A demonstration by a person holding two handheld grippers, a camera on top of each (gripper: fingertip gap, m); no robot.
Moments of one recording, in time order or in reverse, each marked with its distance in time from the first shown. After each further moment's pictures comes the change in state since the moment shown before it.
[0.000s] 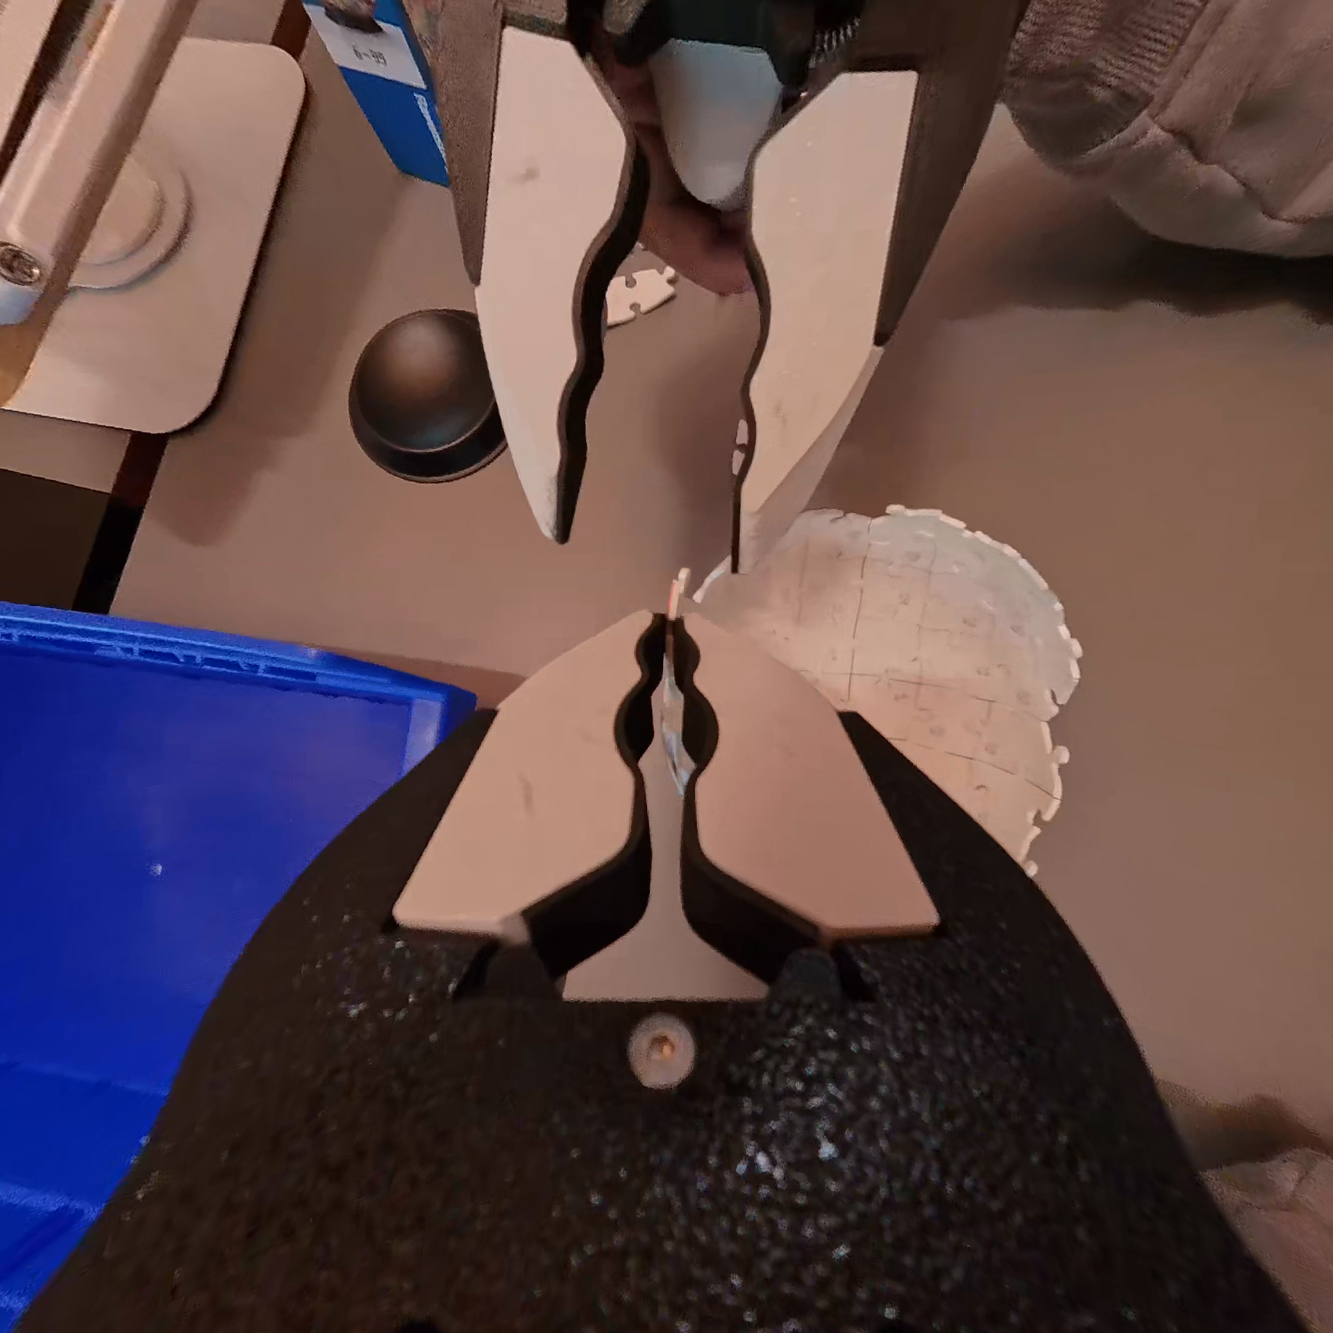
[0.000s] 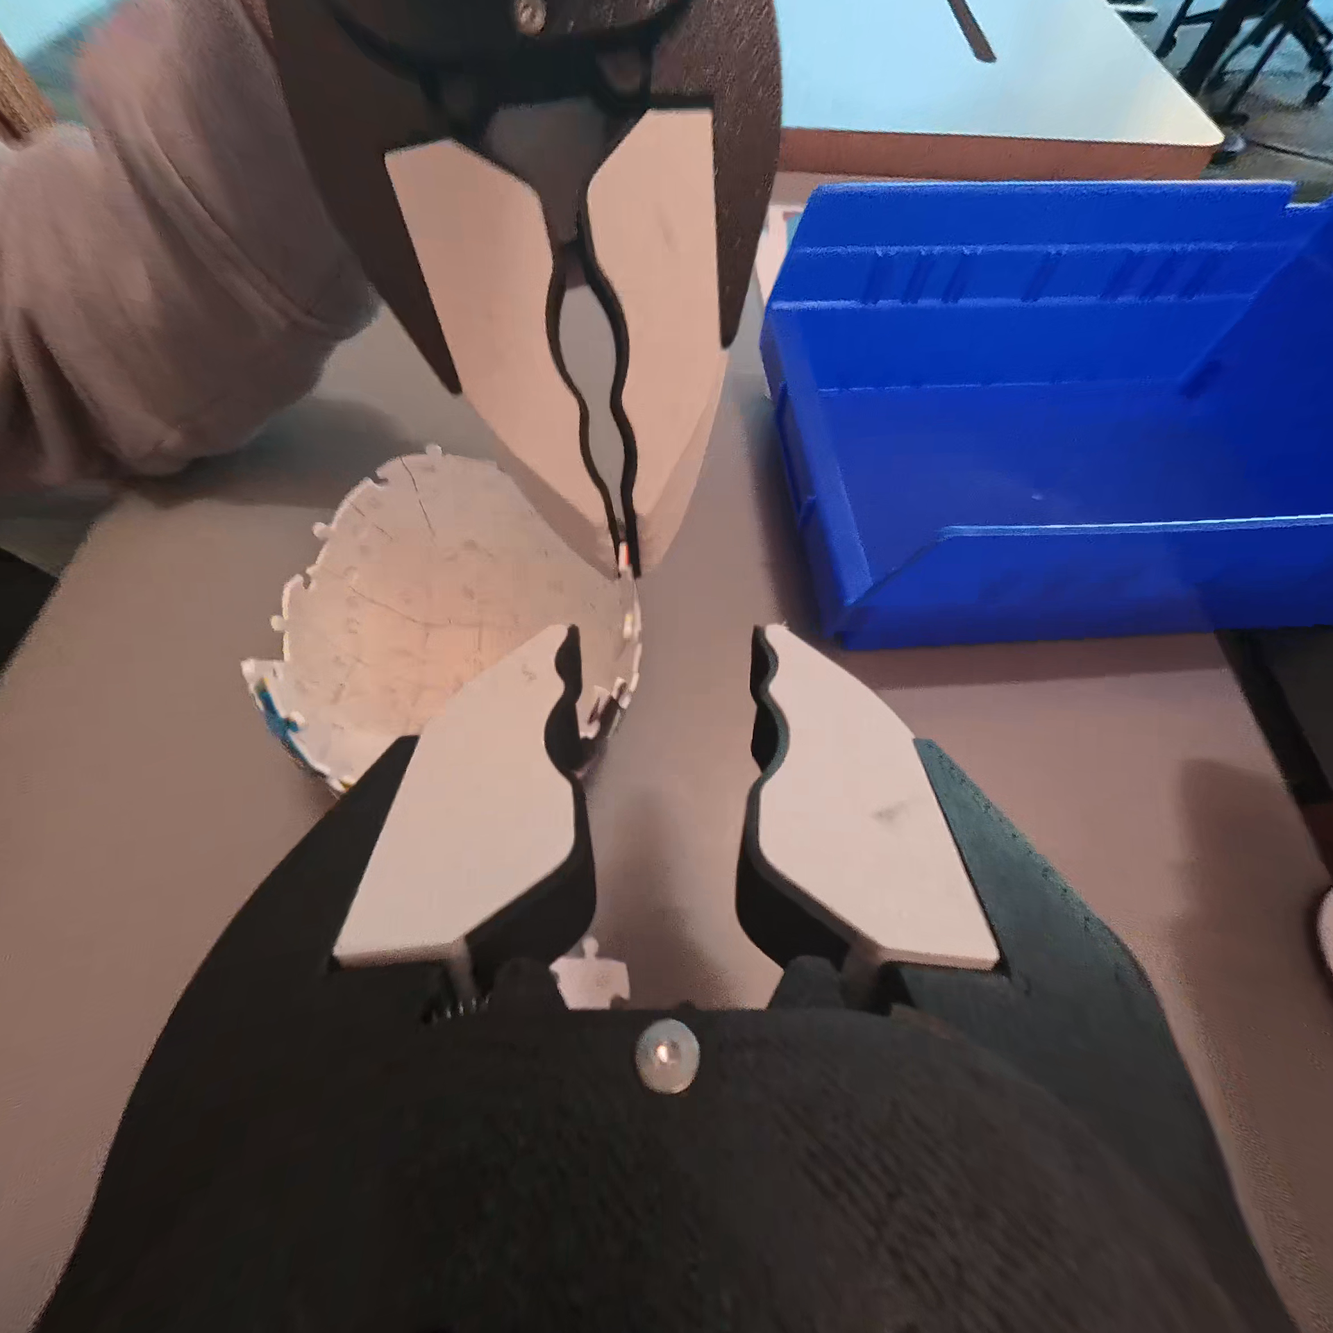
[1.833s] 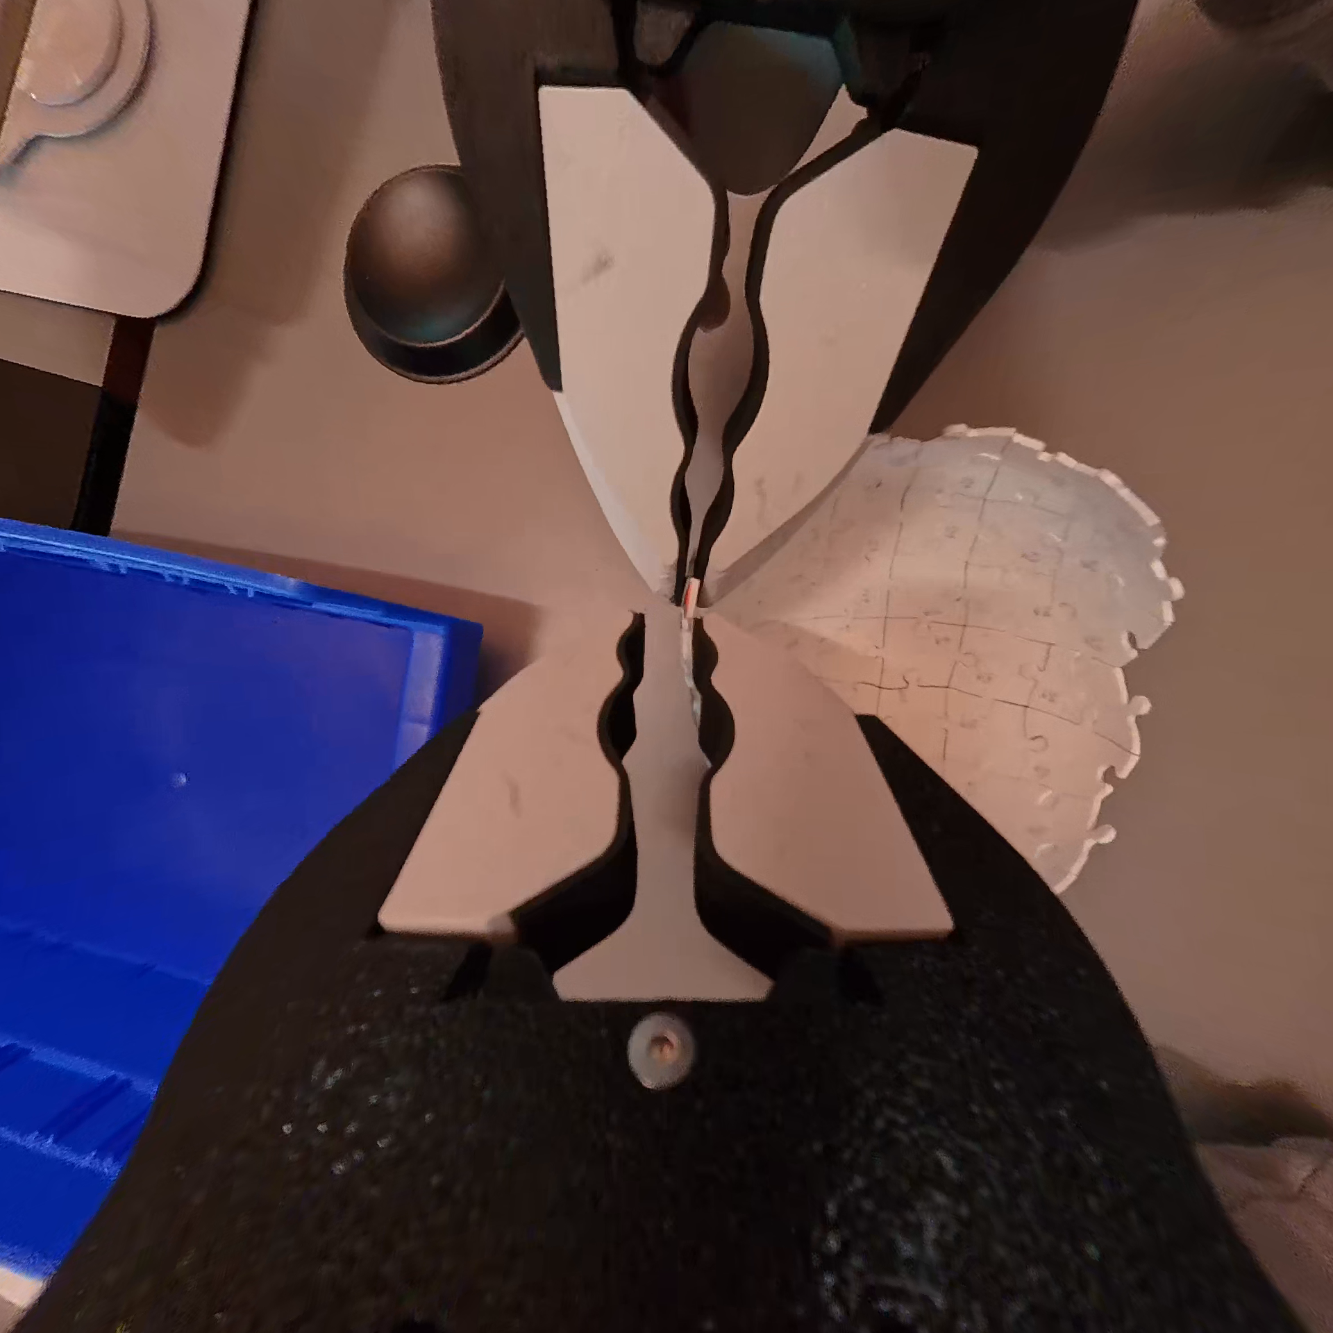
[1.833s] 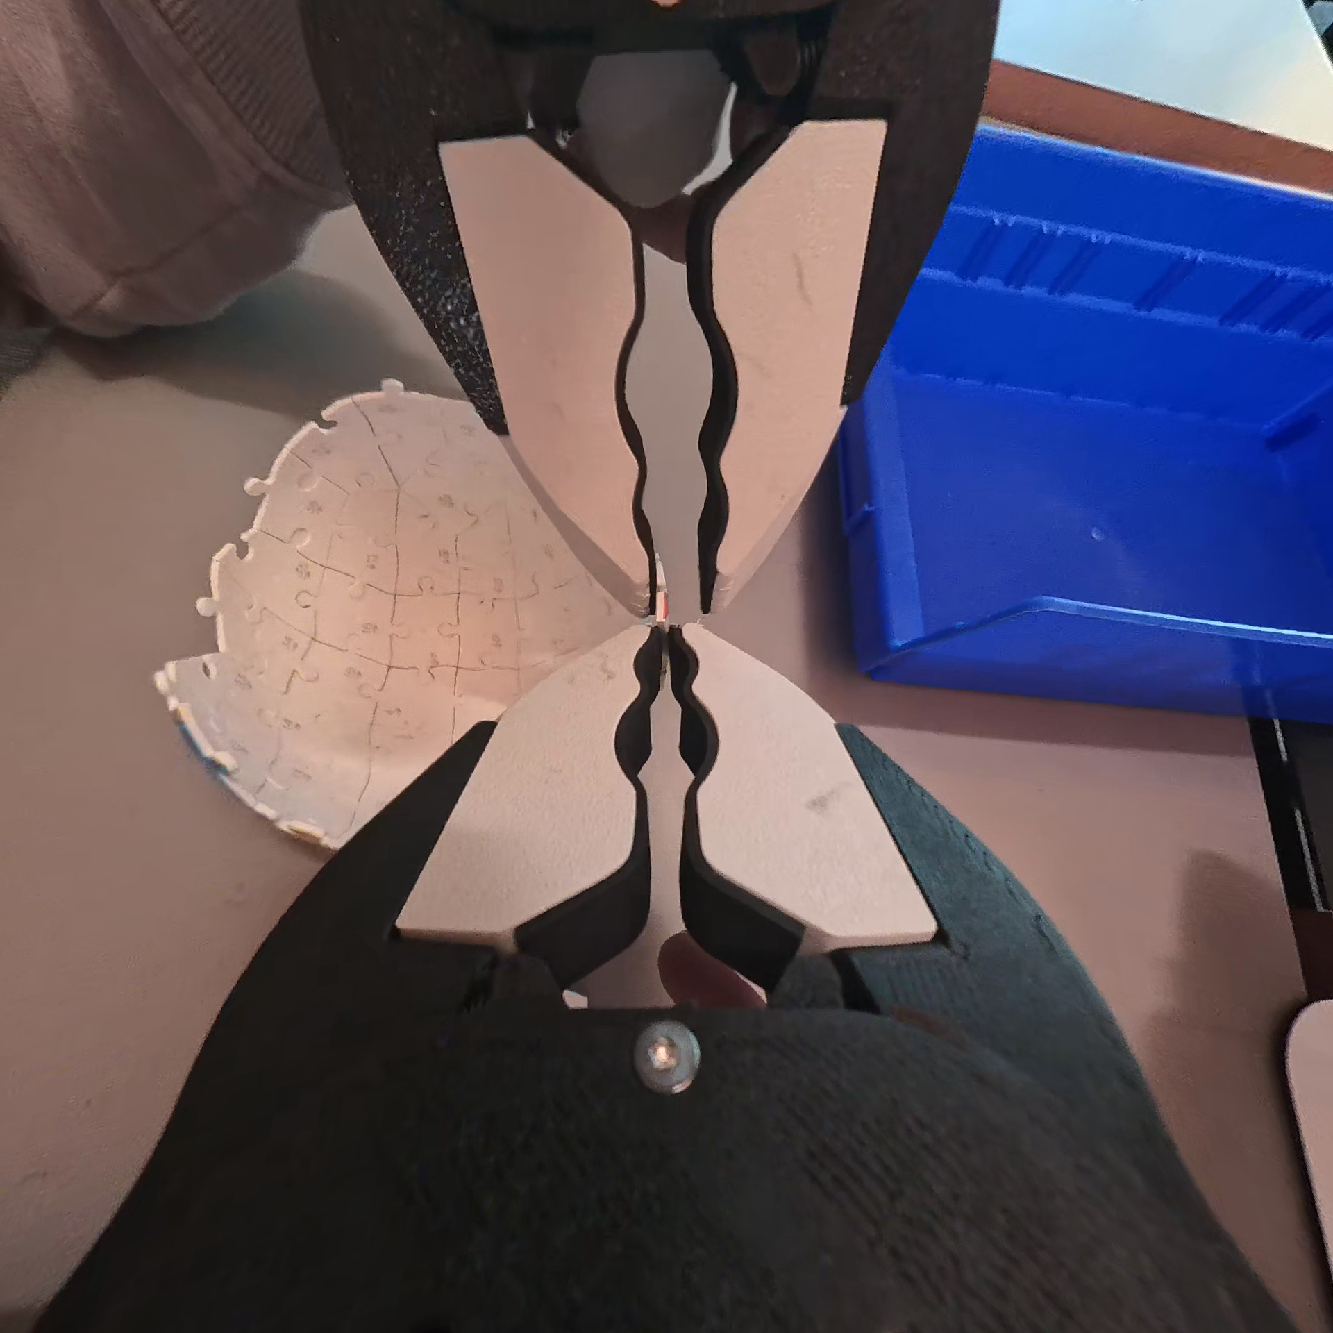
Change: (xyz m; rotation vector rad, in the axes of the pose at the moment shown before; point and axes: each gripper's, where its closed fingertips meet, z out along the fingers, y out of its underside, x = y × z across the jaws) left arm -0.004 0.022 0.008 -0.152 -0.071 -0.008; right arm -0.010 0.009 0.030 -0.111 -0.044 -0.158
